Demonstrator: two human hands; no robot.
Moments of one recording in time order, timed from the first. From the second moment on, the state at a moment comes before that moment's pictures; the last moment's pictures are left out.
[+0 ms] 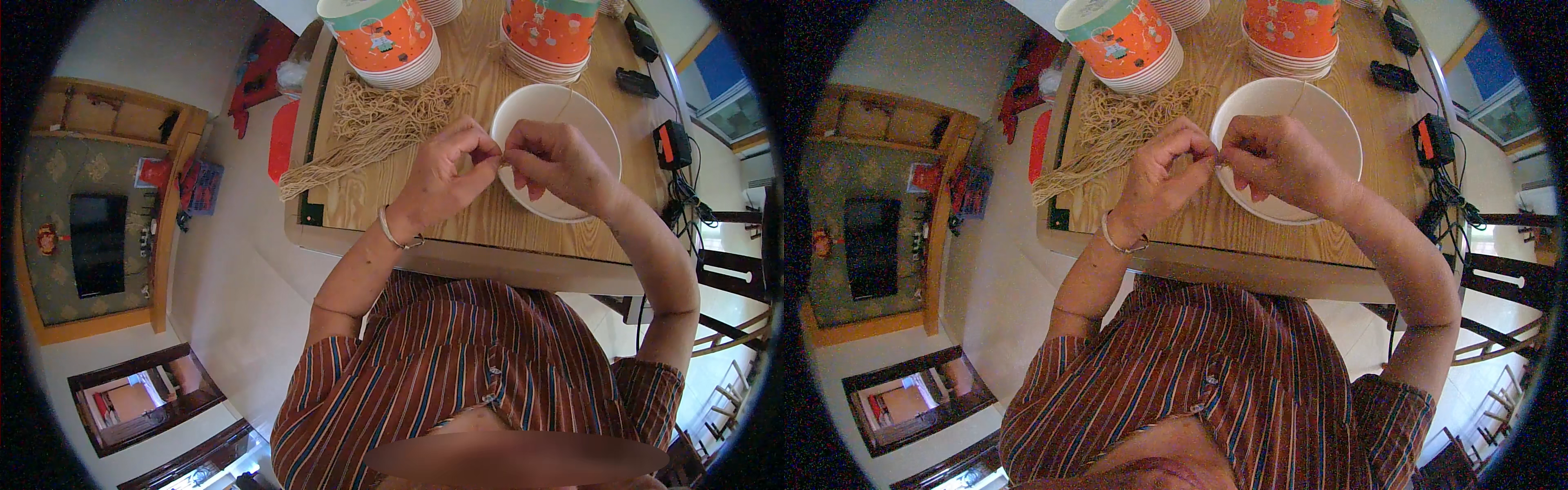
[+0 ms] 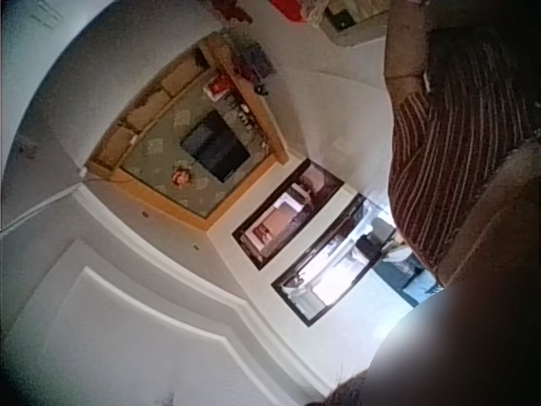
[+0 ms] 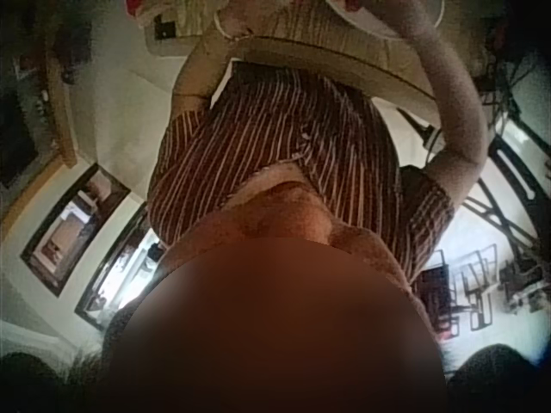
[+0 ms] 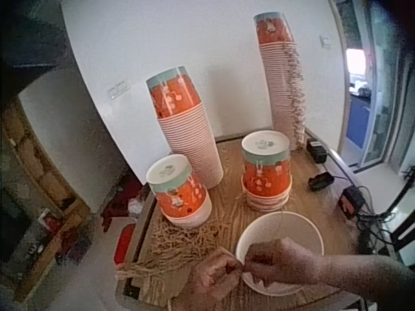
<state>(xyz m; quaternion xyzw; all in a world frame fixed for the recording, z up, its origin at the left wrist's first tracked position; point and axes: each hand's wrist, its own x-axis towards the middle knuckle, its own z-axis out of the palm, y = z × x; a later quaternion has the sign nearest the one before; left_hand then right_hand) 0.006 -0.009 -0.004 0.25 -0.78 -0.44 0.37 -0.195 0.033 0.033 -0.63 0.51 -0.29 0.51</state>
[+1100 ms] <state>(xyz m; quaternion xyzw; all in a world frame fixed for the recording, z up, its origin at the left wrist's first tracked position) 0.012 -0.015 -0.004 0.27 -0.67 -0.62 0.29 -0.197 0.038 0.027 -0.52 0.49 -0.28 0.64</state>
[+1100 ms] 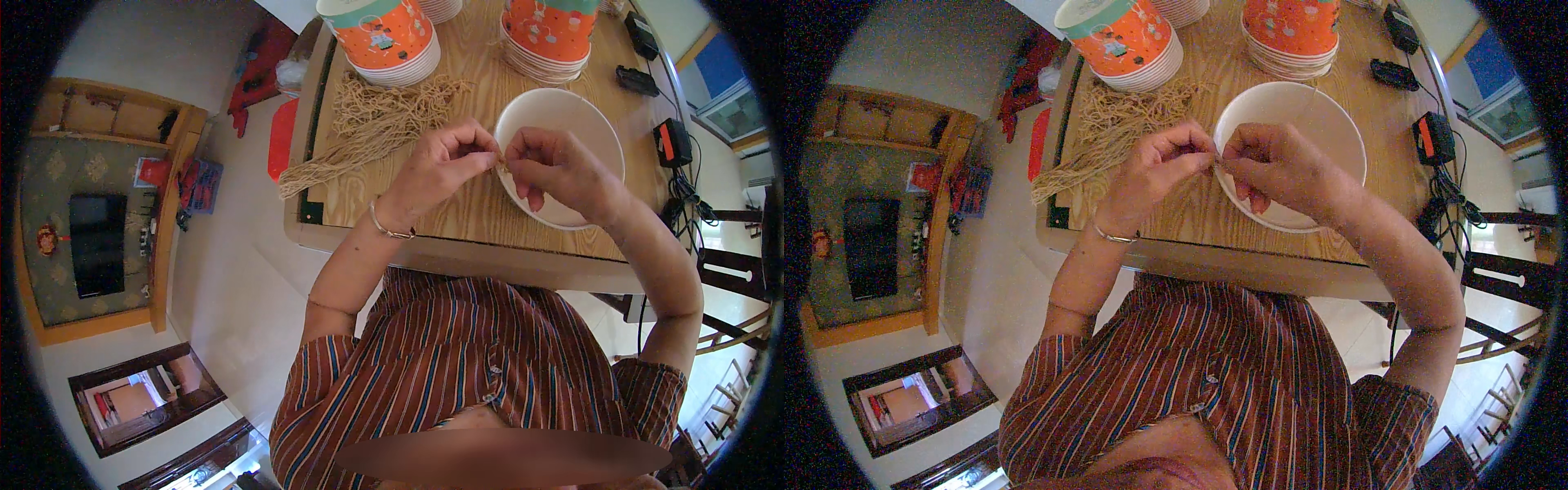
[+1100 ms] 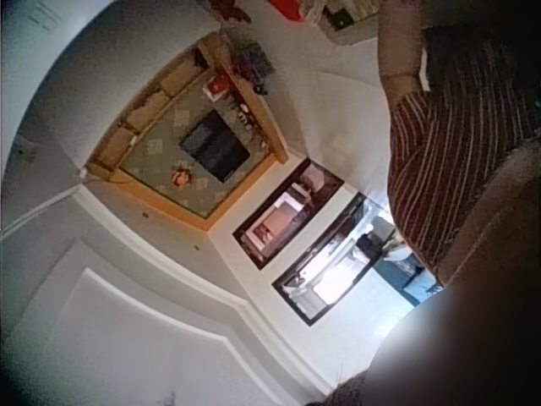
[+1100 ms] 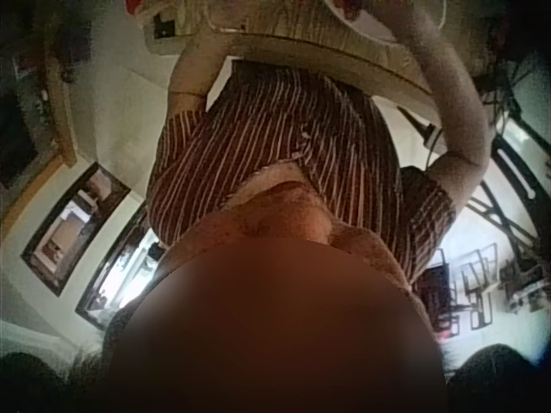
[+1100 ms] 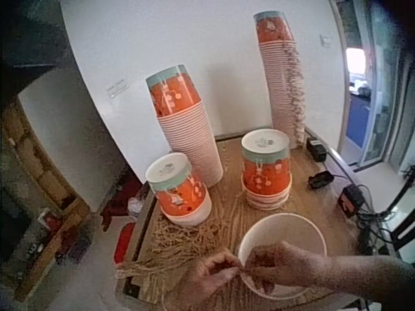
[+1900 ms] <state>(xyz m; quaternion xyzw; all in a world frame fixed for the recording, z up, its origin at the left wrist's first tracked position) 0.009 -0.006 -0.010 0.29 -0.57 -0.70 0.33 -0.189 0.046 0.029 -0.61 0.51 -0.31 0.51</state>
